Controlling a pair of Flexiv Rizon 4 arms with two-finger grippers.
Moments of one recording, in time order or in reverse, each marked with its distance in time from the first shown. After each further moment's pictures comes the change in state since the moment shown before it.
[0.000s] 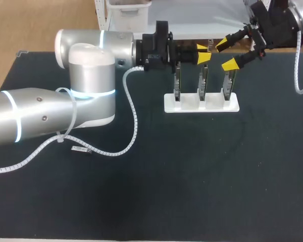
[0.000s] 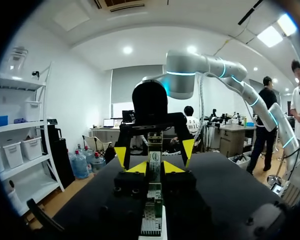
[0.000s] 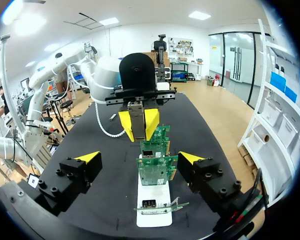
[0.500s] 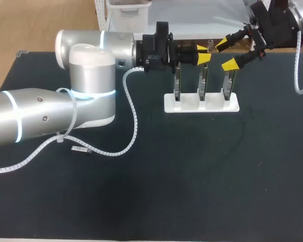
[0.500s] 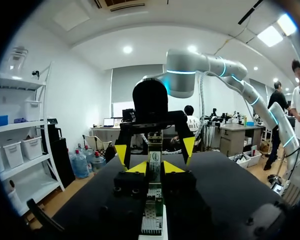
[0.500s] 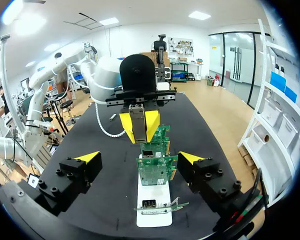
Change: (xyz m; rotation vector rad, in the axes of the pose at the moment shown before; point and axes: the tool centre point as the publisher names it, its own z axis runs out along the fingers) left arm 0.003 0.001 0.000 -0.003 0.007 0.001; right arm 0.000 0.000 0.000 0.000 0.000 0.000
